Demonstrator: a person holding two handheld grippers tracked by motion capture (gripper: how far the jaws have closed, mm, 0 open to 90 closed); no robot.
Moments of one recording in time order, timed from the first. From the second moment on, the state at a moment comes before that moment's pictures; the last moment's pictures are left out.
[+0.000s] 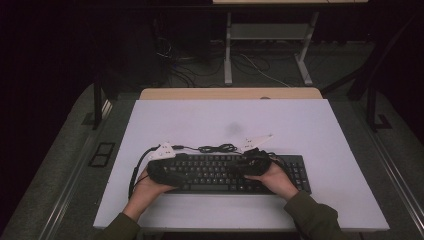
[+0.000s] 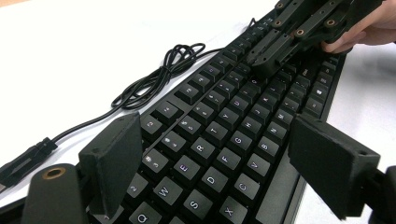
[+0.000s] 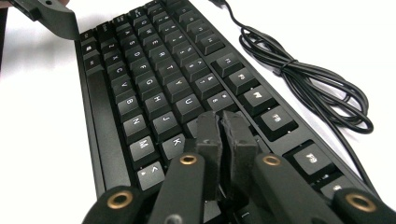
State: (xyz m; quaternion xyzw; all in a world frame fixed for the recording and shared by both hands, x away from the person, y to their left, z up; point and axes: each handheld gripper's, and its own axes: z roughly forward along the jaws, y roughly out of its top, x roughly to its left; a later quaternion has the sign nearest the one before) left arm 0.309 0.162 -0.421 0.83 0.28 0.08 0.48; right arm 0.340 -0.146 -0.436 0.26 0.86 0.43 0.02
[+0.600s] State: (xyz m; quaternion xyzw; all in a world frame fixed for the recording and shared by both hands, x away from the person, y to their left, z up) left arm 0.307 0.164 -0.419 0.83 0.28 0.08 0.48; right arm 0.341 -0.155 -0.429 0.27 0.84 0.47 0.03
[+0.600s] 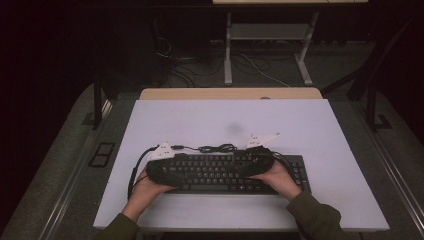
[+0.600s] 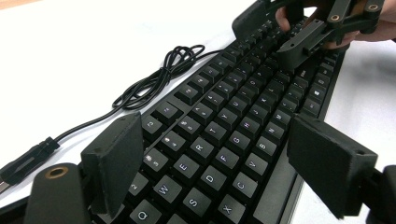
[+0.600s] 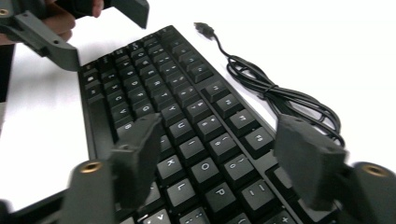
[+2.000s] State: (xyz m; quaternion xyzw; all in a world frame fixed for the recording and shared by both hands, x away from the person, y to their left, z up) left arm 0.307 0.187 -0.422 0.84 0.29 0.07 0.46; right arm 0.340 -0.154 -0.429 0.28 0.84 0.47 0.04
